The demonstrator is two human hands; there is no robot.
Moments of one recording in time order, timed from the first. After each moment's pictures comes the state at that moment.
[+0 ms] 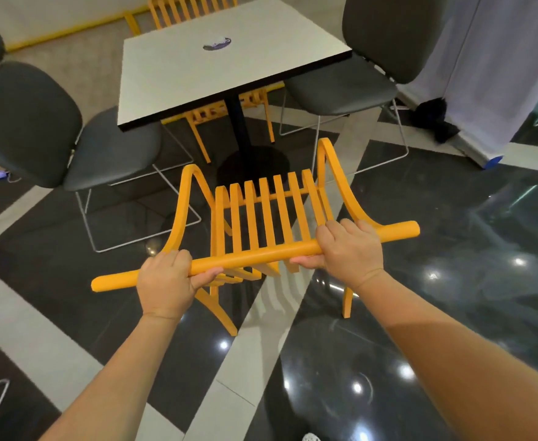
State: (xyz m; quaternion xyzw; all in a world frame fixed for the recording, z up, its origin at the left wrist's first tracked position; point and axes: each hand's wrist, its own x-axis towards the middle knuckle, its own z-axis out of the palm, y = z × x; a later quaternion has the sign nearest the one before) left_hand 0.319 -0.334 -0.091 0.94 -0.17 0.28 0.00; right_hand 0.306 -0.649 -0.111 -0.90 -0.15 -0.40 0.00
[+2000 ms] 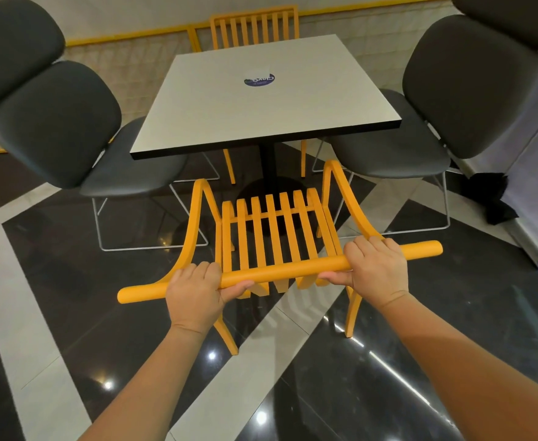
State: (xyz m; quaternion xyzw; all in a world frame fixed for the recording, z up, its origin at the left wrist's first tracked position) left_hand 0.466 -0.461 -0.092 0.96 -0.05 0.26 0.00; right_hand 0.526 -0.768 -0.108 -0.91 -0.22 -0.36 0.01
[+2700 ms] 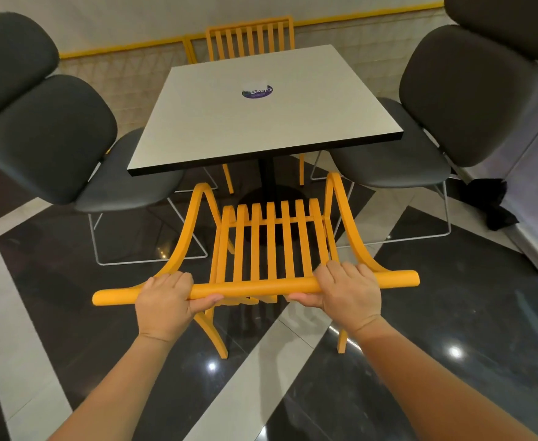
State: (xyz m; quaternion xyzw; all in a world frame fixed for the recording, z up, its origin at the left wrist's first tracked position) left_hand 0.497 -0.397 -0.089 0.96 -0.08 0.27 -0.01; right_hand 0.530 -0.707 -0.117 -0.90 -0.21 -0.38 0.02
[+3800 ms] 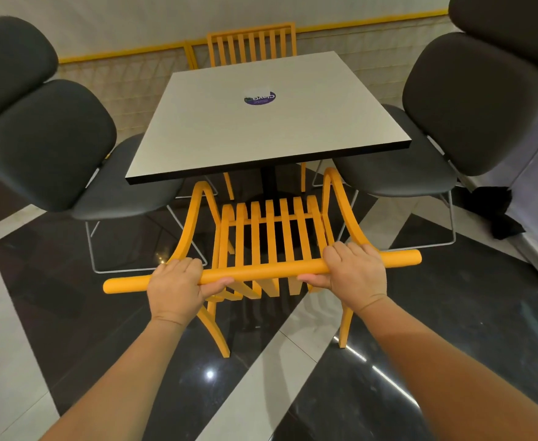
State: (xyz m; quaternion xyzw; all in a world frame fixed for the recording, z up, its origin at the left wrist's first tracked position) left_hand 0.555 -0.401 -0.088 0.96 -0.06 0.27 0.00; right_hand 0.594 -0.708 -0.103 -0.92 -0.20 -0.34 0.02
